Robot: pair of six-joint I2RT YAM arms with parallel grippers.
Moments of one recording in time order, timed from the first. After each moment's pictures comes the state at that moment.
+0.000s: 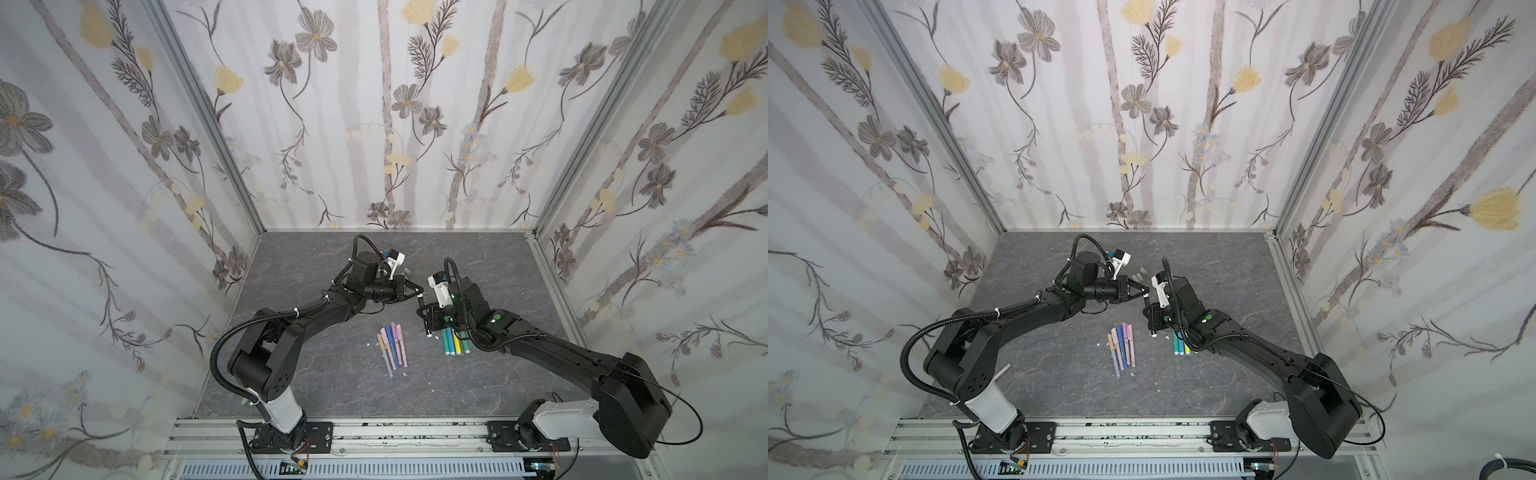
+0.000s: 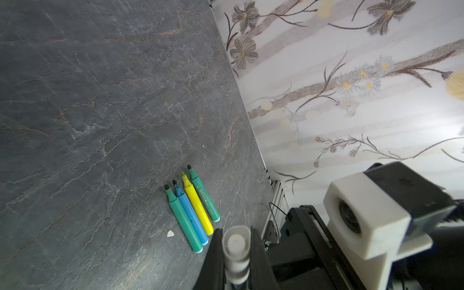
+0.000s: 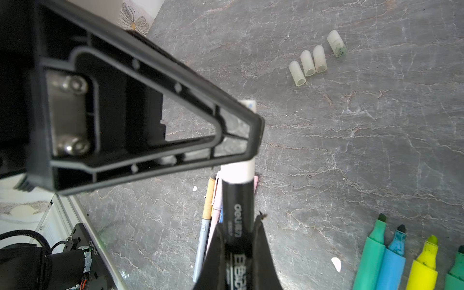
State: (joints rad) left arm -0.55 1.69 1.05 0.20 0.76 -0.78; right arm 0.70 1.33 0.83 -0.16 -0.17 0.48
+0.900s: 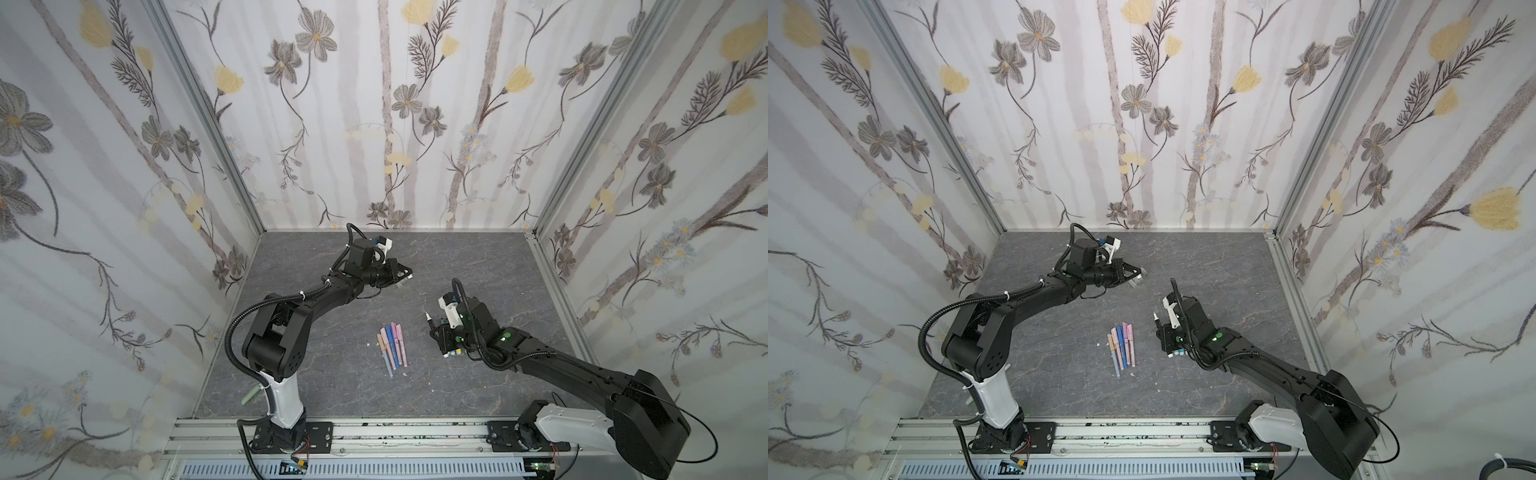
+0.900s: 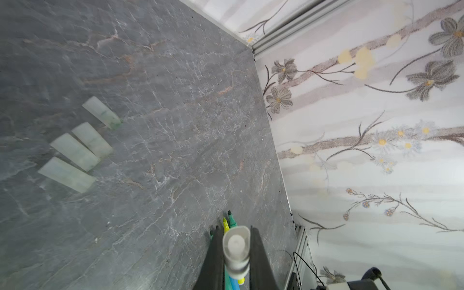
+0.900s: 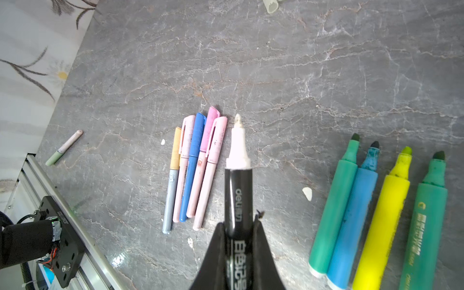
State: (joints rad) left arm -0.45 1.84 1.21 0.15 0.62 -0.79; right arm 0.71 1.20 0.62 -0.20 -0.16 0.49
